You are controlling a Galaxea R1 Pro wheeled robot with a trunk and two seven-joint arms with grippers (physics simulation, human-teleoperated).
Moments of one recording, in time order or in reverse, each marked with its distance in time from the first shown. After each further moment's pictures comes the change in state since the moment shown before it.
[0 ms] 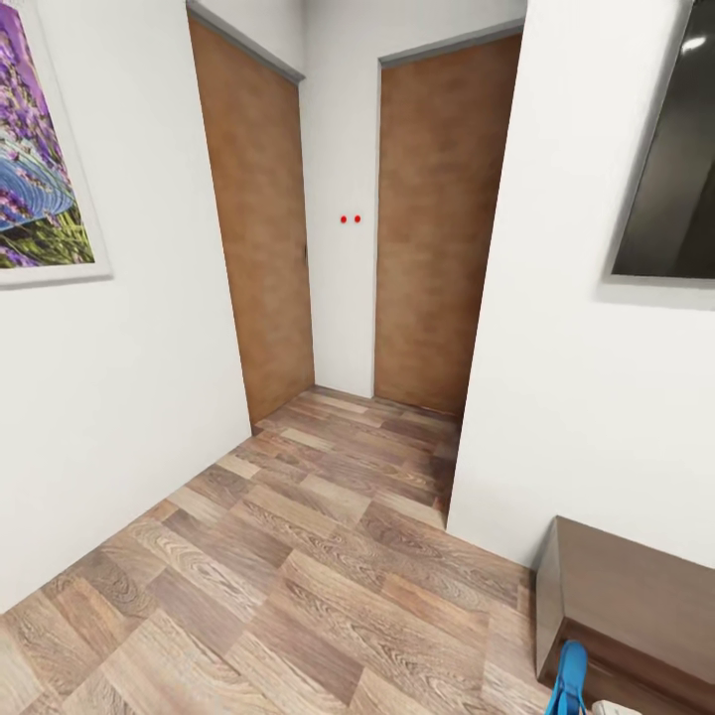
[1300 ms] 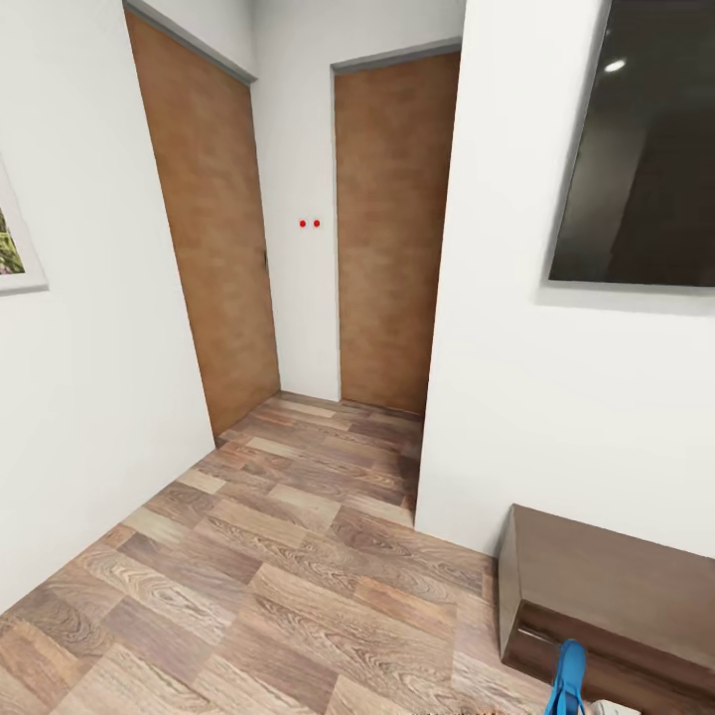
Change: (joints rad) left arm 0.000 -0.034 0.000 0.035 -0.075 -0.094 0.076; right arm 0.000 0.001 0.001 -0.003 0.003 -0.002 -0.001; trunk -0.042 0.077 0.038
